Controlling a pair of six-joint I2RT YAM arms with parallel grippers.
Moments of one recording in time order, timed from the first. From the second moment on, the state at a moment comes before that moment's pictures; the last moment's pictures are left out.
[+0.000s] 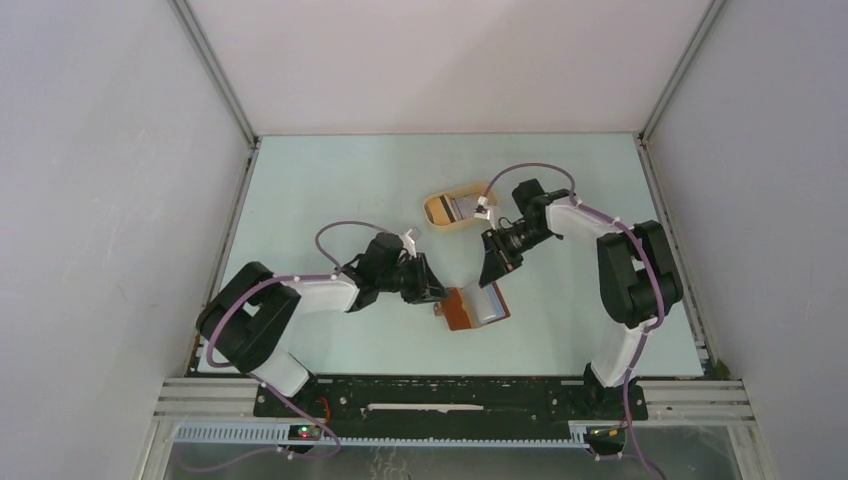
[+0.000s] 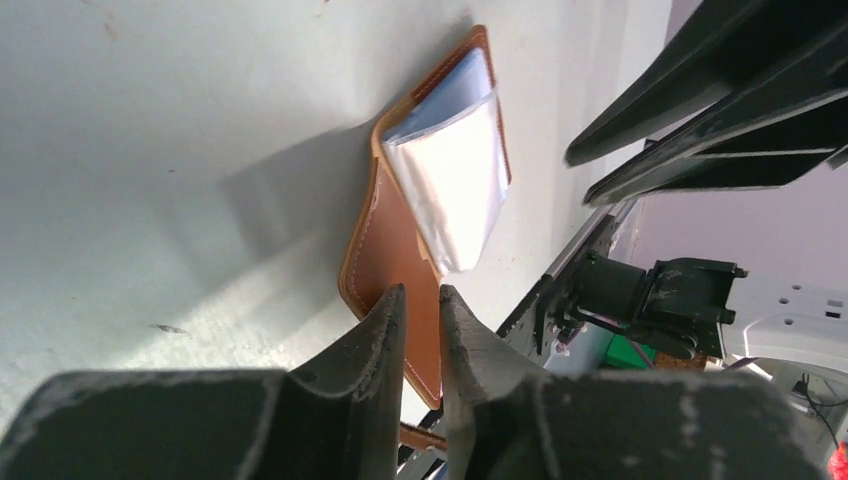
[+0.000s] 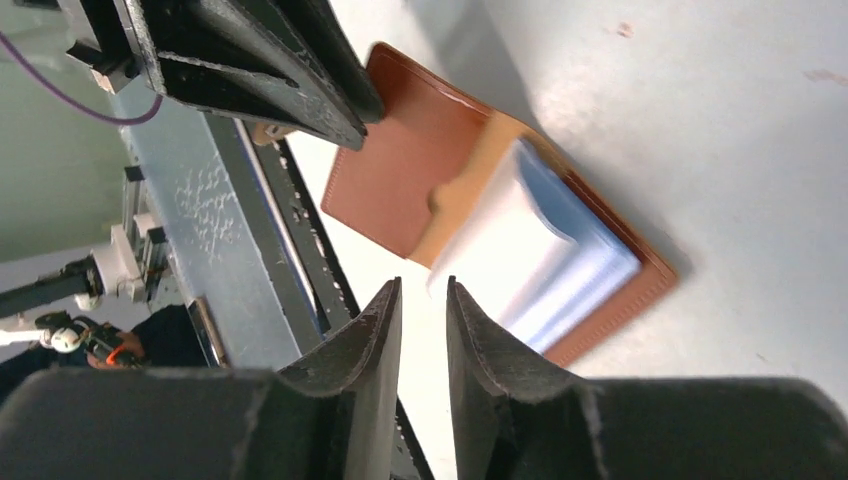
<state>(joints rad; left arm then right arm) -0.66 1.54 0.60 0.28 0.46 -0.93 0.36 1.84 1.22 -0.82 -0.93 -0.32</state>
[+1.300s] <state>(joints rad) -0.68 1.62 0.62 0.30 0.48 -0.95 0.35 1.93 1.18 -0.80 -0.97 -0.29</state>
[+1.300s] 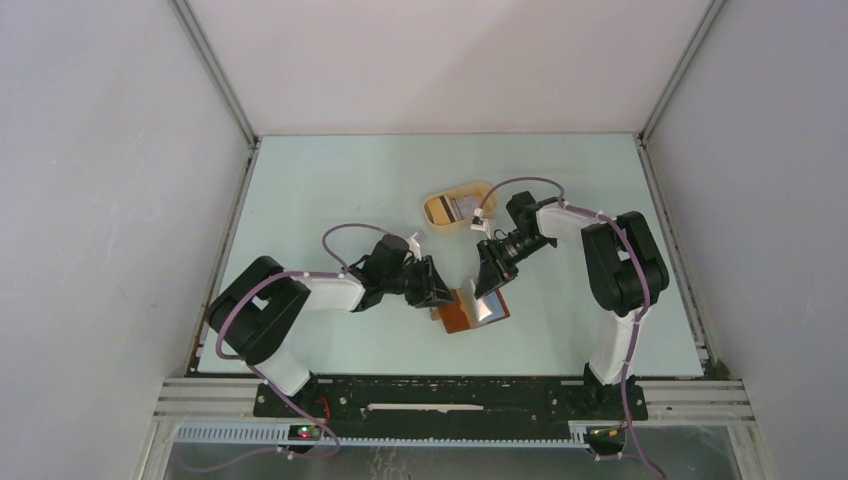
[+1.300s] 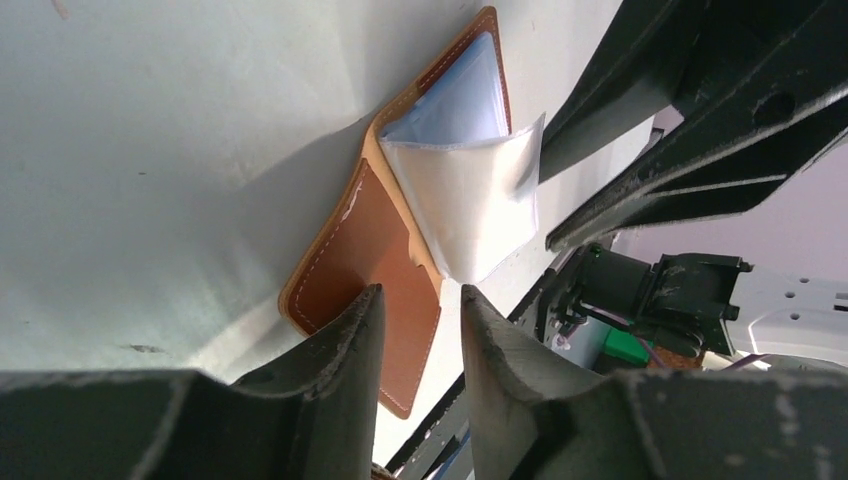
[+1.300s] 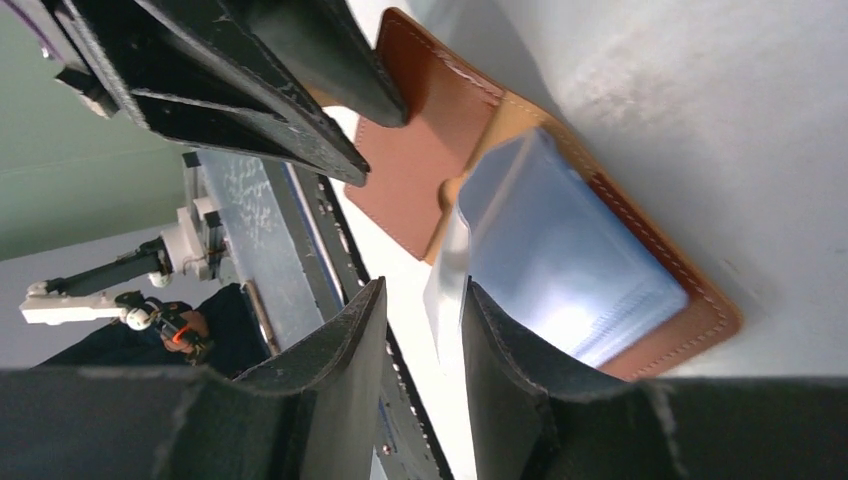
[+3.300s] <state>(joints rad) -0.69 1.64 0.68 0.11 0.39 -0.93 0.51 2.03 1.22 -0.79 -0.96 -0.25</state>
